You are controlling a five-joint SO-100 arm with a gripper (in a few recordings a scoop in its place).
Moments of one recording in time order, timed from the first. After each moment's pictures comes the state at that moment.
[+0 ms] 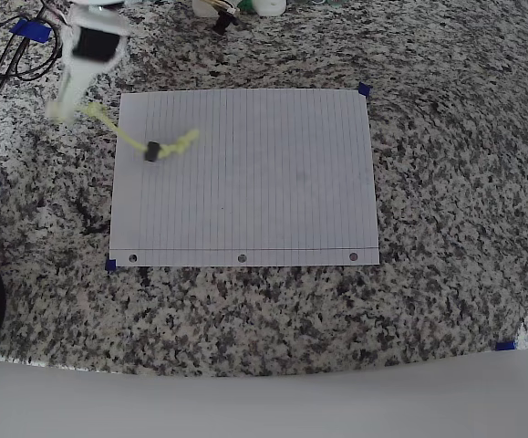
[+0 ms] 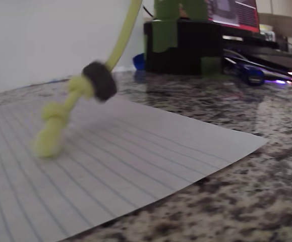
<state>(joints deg) 34.4 129.8 130.0 35.0 -41.7</state>
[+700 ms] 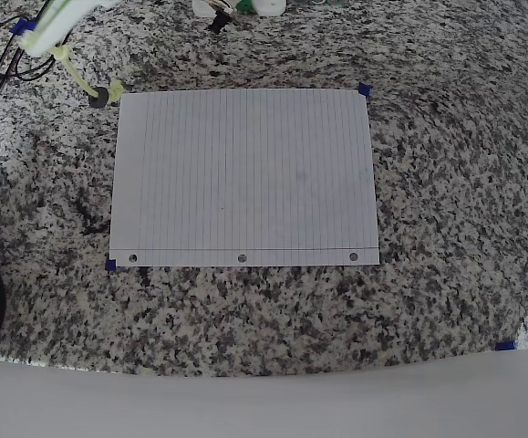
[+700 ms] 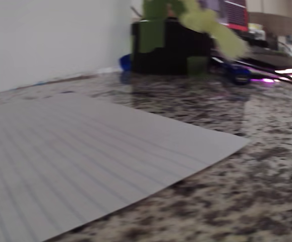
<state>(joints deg) 34.9 155.2 142.0 23.6 -28.1</state>
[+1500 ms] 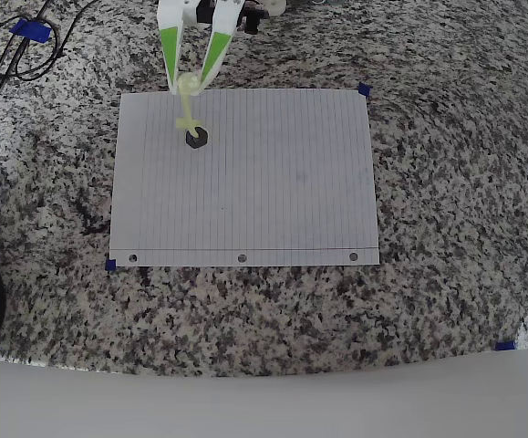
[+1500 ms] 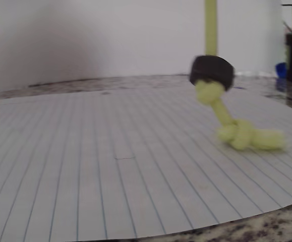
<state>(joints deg) 9.5 183.2 167.8 26.1 6.5</state>
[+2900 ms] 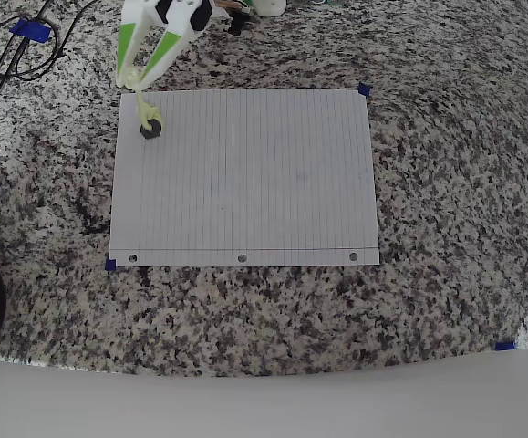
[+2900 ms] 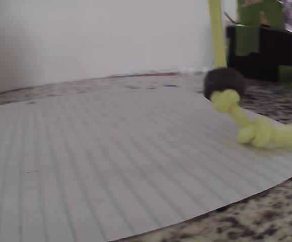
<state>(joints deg) 18.9 186.2 175.4 20.0 0.3</state>
